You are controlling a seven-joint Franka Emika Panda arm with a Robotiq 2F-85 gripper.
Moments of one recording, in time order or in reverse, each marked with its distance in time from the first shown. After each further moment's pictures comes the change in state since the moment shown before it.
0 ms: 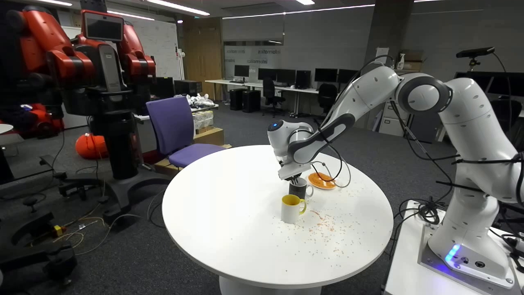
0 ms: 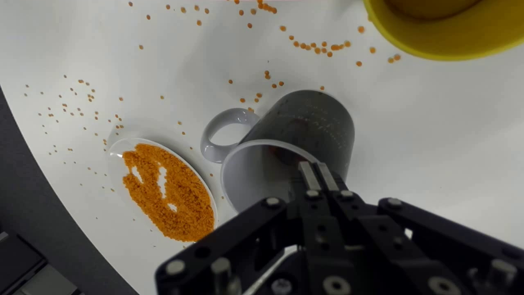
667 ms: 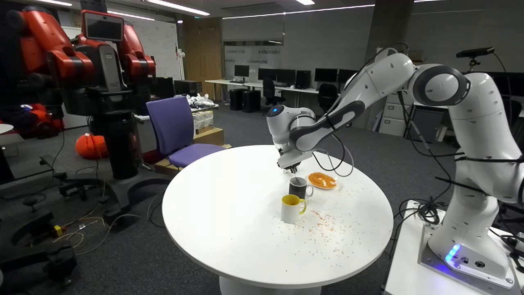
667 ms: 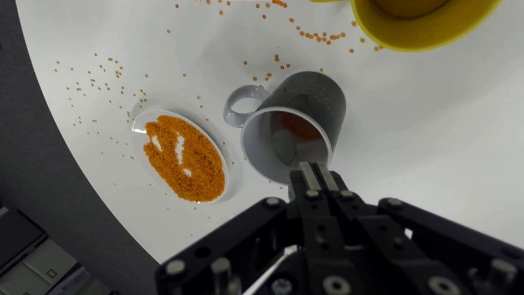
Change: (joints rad) arm 0.024 -0.113 0.029 -0.003 -0.049 -0.090 0.000
